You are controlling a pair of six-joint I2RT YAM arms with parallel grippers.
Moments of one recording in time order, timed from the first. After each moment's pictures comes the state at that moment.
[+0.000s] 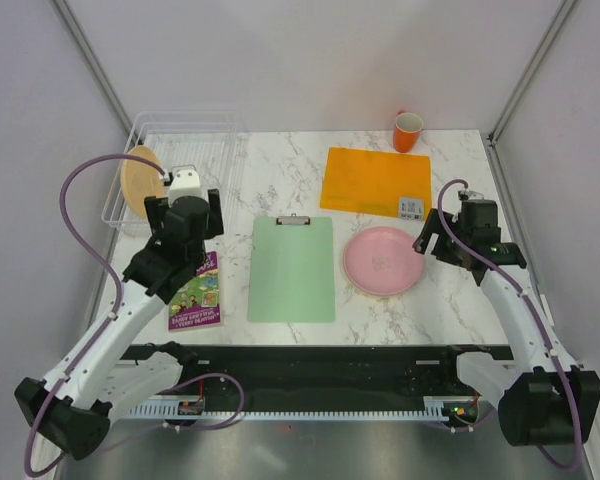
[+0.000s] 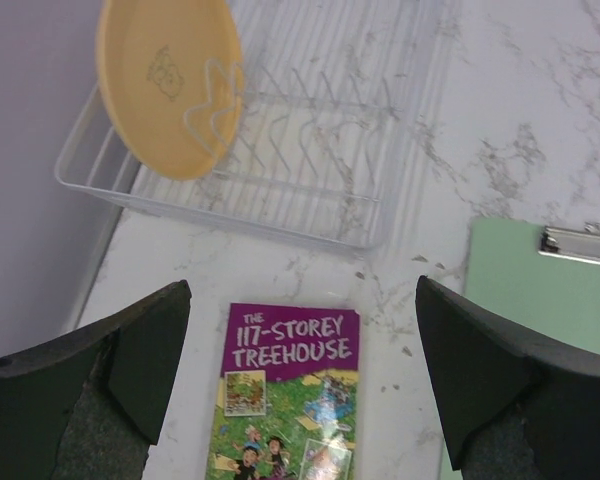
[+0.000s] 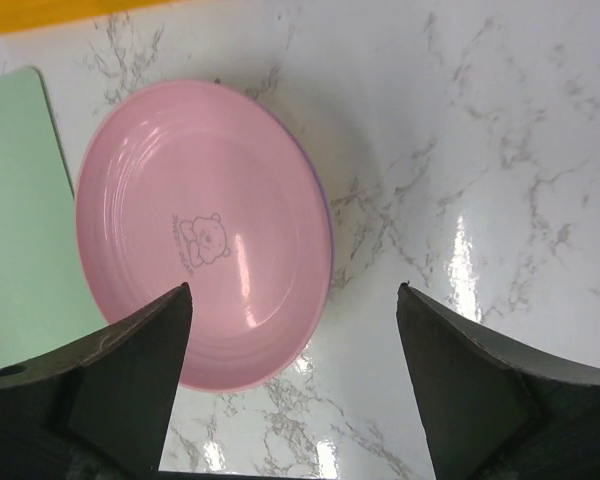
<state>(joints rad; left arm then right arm) -0.54 0.89 0.93 -0.51 -0.75 -0.21 0.01 1.06 0.80 -0.60 -0.10 0.37</state>
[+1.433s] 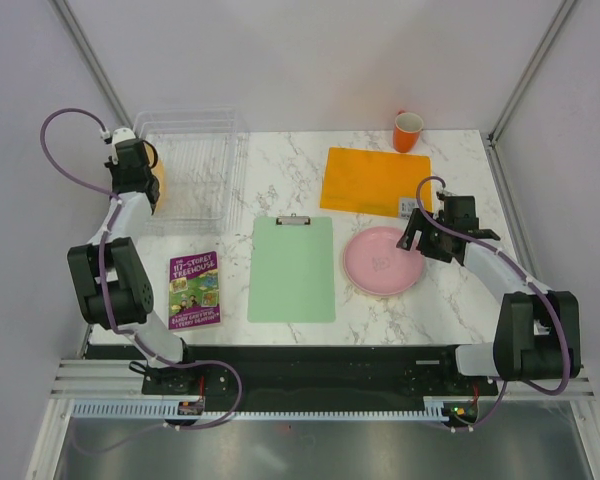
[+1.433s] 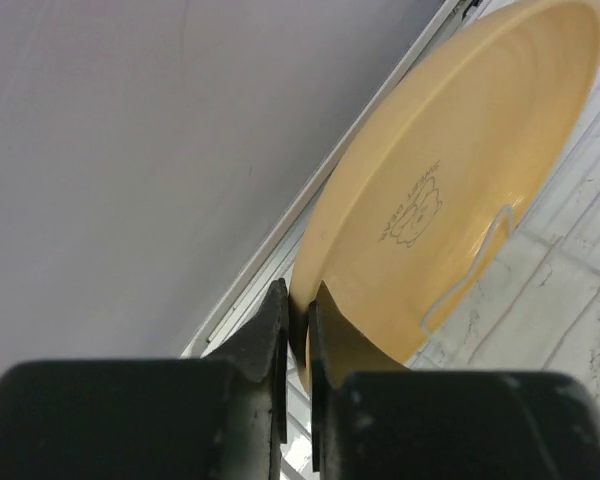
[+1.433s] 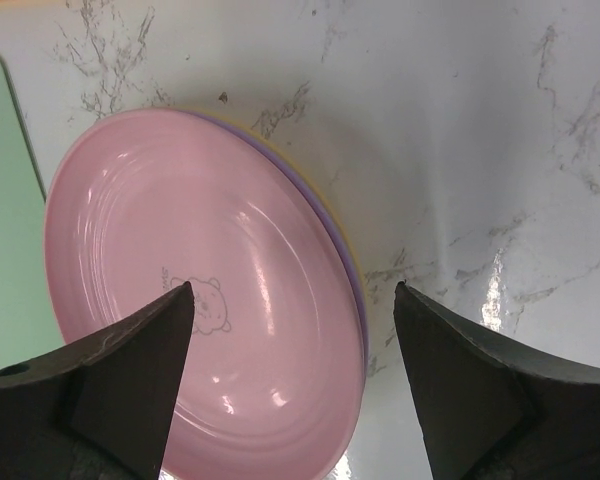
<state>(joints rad) 0.19 1.69 1.25 -0.04 -0.56 0.02 0.01 1.36 0.77 -0.33 -0.20 0.35</state>
